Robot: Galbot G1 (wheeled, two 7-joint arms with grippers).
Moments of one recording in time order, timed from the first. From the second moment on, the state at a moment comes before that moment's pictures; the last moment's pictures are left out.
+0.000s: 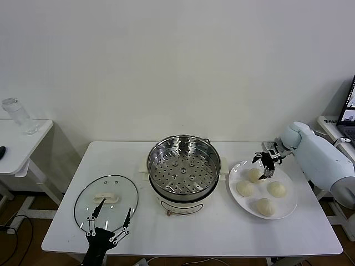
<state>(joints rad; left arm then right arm) 1.85 -1.34 -0.56 -2.09 0.16 -0.36 0.00 0.01 0.93 -0.57 0.67 -0.29 0.19 -1.19</state>
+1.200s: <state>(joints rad) 1.83 -1.34 -0.56 -2.09 0.16 -0.36 -0.01 0.32 0.89 -0.79 1.02 -0.22 0.39 -1.20</state>
